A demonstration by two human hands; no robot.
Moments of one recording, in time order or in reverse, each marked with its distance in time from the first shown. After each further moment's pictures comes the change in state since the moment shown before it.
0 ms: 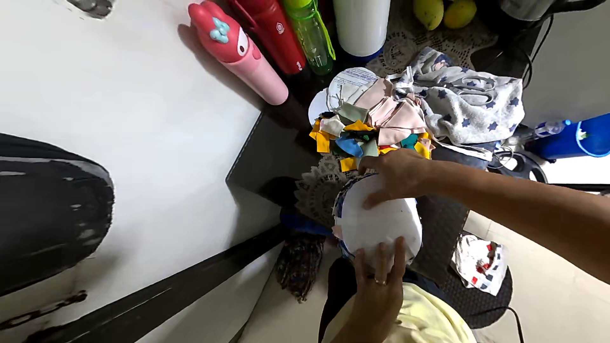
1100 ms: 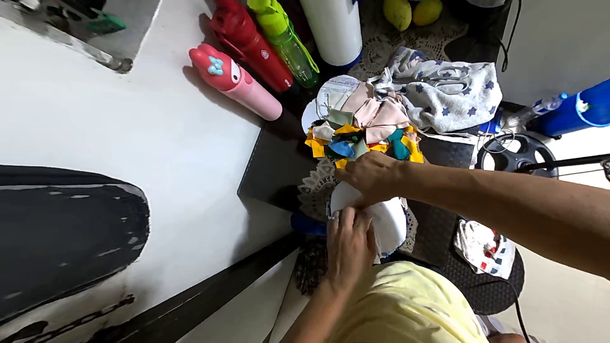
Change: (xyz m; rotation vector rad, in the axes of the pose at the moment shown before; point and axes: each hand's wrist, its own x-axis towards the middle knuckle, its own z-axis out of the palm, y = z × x) left_hand 0.066 -0.051 -0.026 -0.240 0.012 -0.110; right_hand 0.001 -0.022 0.009 -0.337 0.015 -0.231
